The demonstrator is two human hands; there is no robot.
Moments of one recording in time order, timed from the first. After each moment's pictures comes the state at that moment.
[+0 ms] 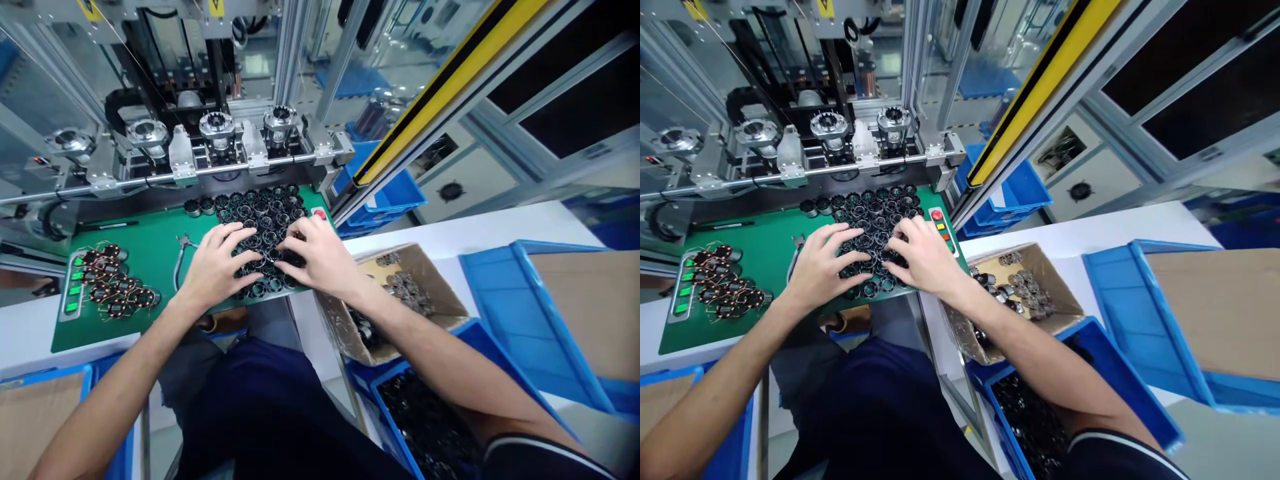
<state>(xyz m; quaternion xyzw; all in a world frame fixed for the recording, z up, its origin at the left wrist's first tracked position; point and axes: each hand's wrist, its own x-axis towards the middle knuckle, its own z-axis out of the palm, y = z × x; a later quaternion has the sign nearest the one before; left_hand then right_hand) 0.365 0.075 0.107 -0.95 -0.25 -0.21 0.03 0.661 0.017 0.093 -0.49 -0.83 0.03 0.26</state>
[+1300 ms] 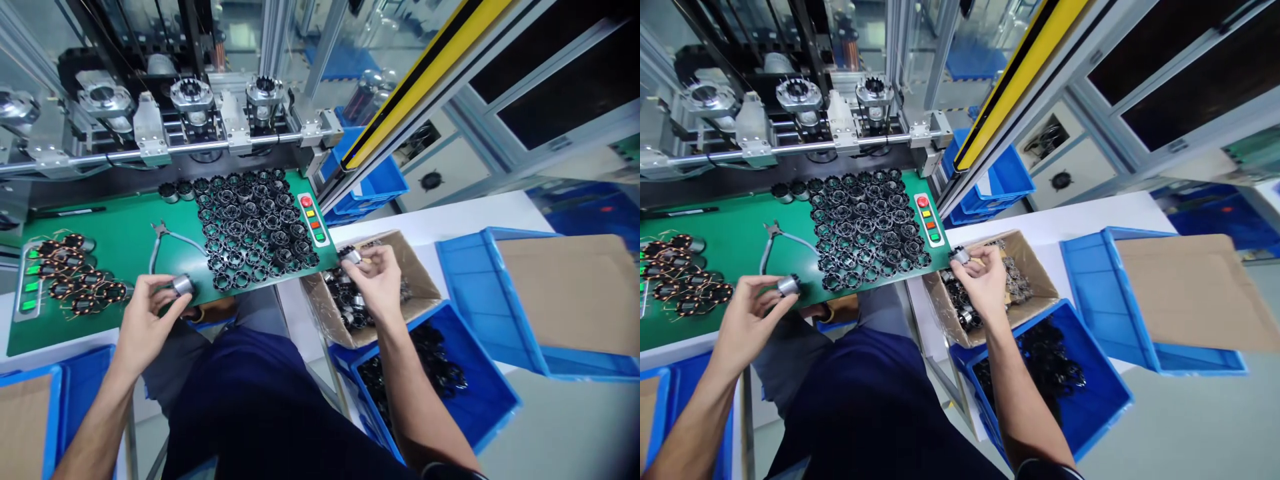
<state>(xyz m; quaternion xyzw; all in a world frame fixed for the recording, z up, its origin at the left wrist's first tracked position) 0.277 -0.013 0.066 -0.65 -0.61 -0.30 -0.35 0.743 -0.086 -0.006 -0.72 -0.40 0.22 0.52</state>
